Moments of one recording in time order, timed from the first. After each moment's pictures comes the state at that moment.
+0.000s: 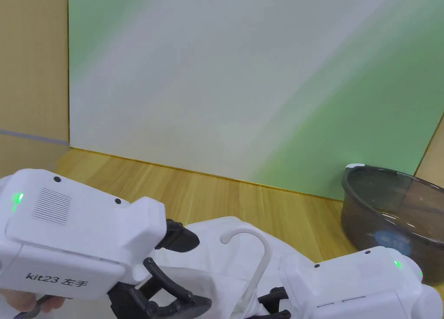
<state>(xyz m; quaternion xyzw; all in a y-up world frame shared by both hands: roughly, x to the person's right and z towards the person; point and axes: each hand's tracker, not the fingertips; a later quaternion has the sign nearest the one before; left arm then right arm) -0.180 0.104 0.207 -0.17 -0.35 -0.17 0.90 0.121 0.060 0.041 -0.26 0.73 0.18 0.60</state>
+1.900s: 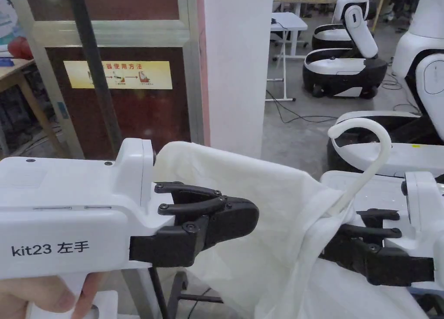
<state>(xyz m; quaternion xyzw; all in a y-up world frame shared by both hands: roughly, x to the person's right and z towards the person) 0.363 0.094 0.228 -0.13 -0.91 -0.07 0.38 0.536 0.053 0.581 -0.17 0.00 -0.13 0.98</state>
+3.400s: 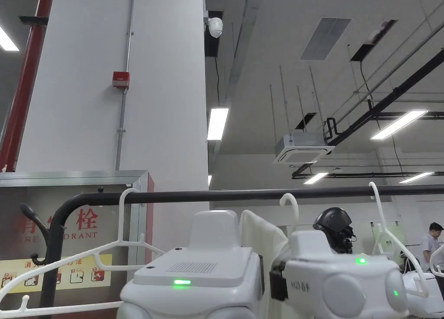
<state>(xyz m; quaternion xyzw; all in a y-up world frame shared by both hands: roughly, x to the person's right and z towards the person) 0.377 0.391 0.402 0.12 -0.65 0.06 0.75 0.539 0.405 0.508 0.03 -0.51 0.02 0.86</state>
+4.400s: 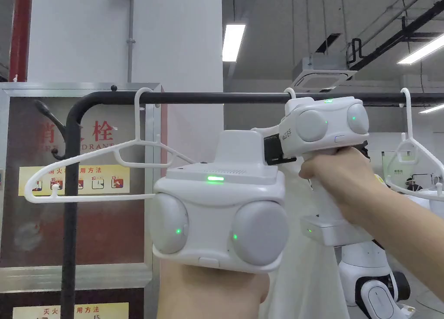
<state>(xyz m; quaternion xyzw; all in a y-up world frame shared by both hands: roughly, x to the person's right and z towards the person) 0.406 0.362 0.388 0.09 -0.64 0.02 0.76 0.595 0.458 0.467 -0.02 -0.55 0.08 0.83</state>
